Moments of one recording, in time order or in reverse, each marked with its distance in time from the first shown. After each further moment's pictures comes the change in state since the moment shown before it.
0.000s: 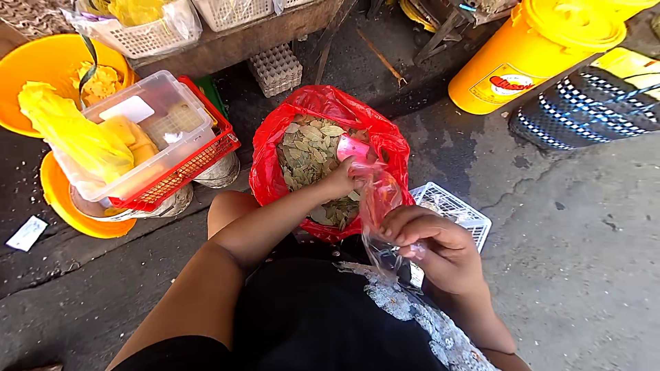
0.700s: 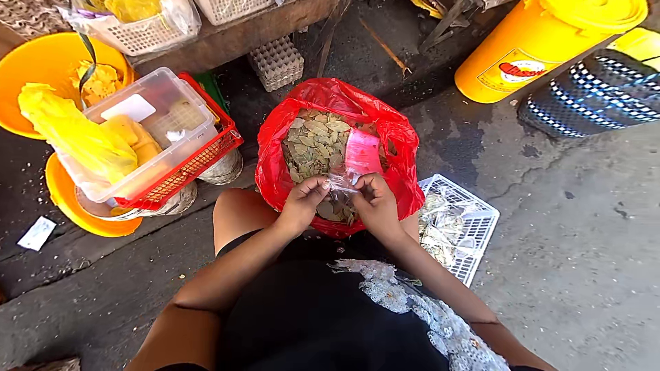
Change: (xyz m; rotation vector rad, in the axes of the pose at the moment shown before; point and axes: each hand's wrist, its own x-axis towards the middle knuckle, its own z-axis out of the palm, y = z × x) left_hand -0.107 -0.029 -0.022 -0.525 0.329 0.260; right_hand 0.001 0.104 0.057 -0.292 0.363 0.458
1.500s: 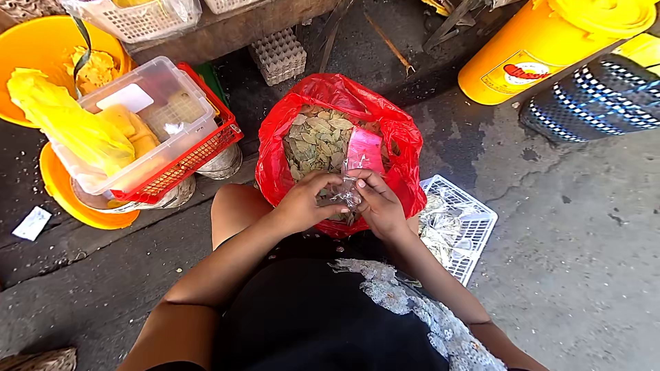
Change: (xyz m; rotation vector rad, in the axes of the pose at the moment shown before) left_hand 0.010 0.008 -0.016 0.650 -0.230 0.229; right_hand 0.008 -0.014 -0.007 0.586 -0.194 0.270
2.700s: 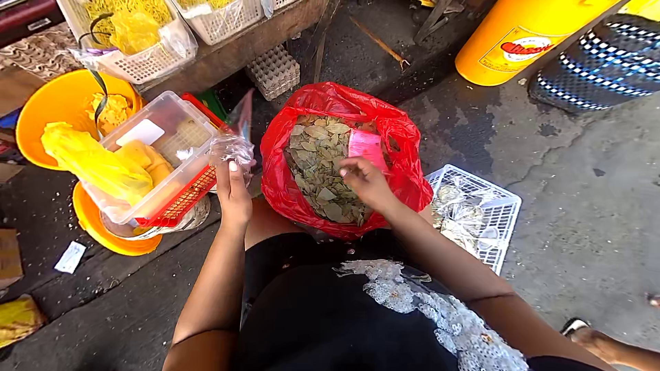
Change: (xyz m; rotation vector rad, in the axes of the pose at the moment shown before) left_hand -0.025 -0.031 -0.087 -0.004 0.682 -0.024; right_hand 0.046 0.013 -0.010 -0.626 0.029 0.032
